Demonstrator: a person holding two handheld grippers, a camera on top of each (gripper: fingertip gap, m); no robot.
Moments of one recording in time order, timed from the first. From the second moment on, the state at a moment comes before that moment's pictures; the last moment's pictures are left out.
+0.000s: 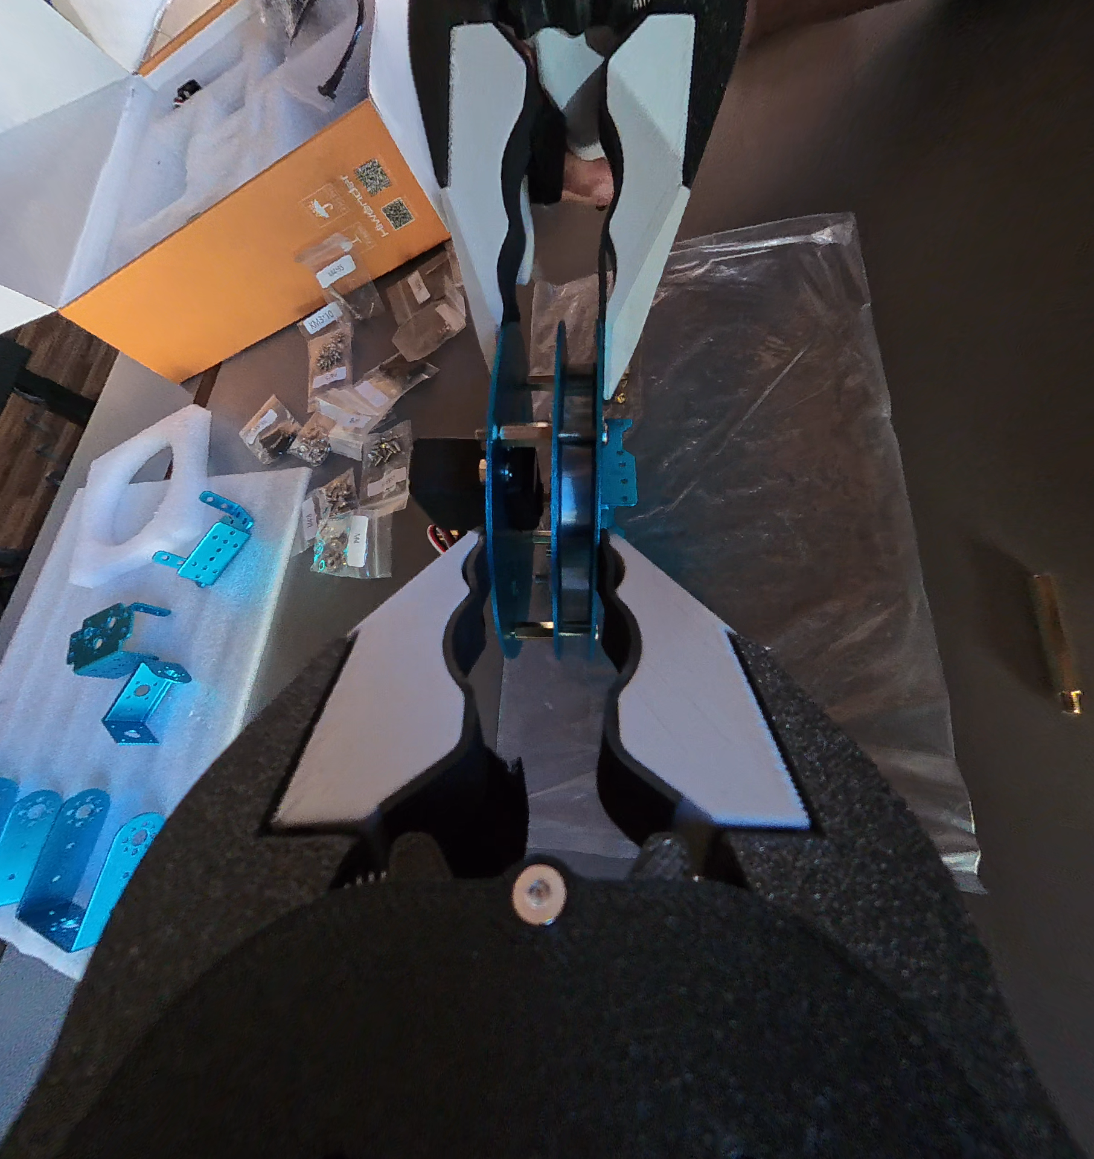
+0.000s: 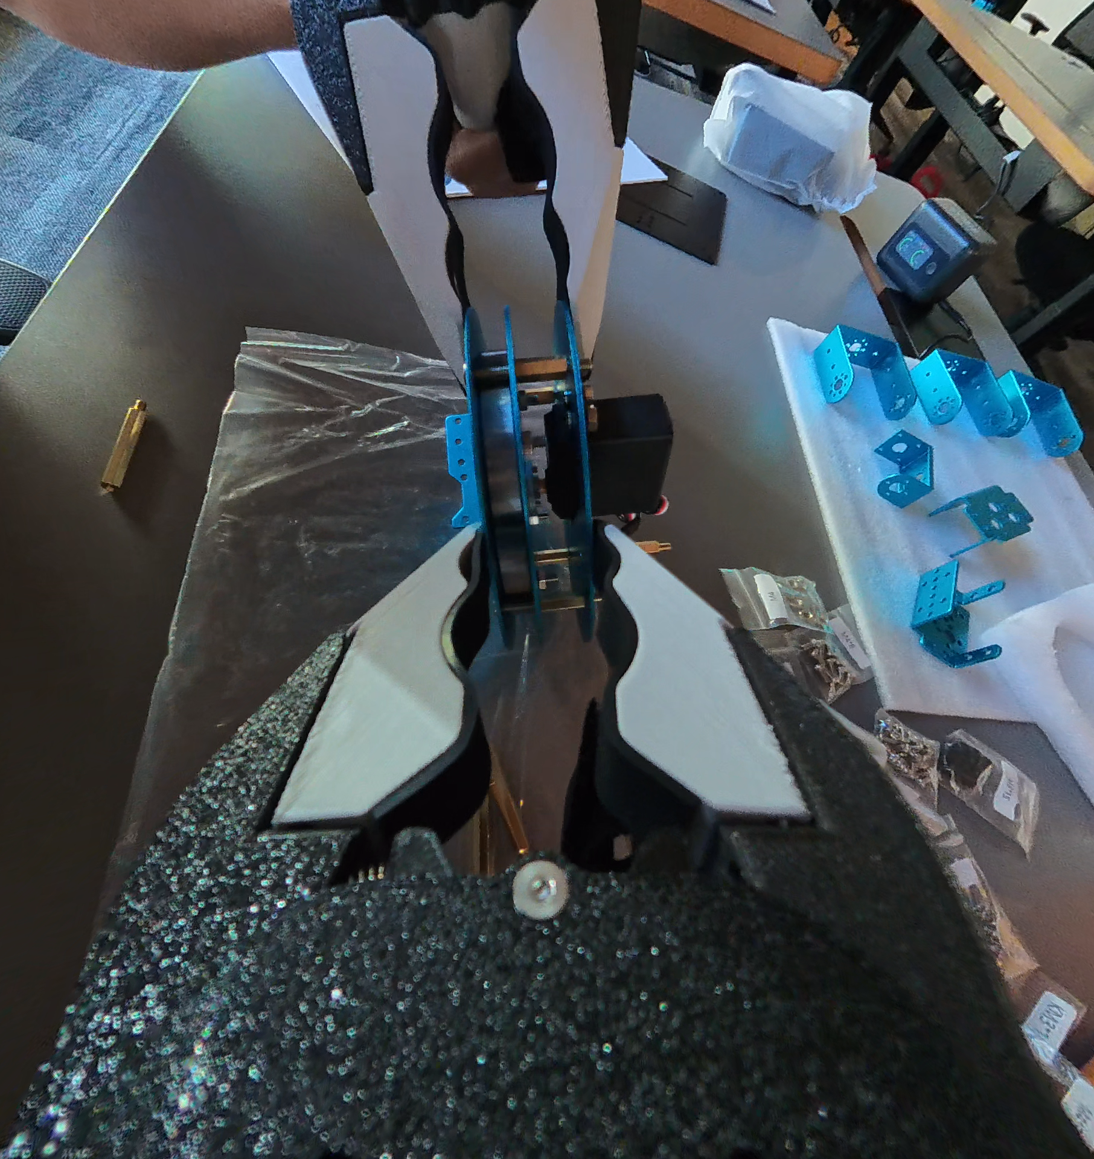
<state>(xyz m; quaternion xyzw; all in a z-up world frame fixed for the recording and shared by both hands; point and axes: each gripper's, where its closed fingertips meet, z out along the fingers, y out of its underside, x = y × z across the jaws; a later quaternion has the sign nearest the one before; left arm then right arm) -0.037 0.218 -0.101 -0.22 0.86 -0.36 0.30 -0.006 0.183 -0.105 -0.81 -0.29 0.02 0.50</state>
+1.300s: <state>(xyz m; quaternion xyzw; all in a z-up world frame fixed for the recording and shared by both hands) -0.038 0.206 -0.099 -0.21 0.85 -0.35 0.32 -0.025 0.196 -0.102 -0.81 -0.31 0.06 0.50</state>
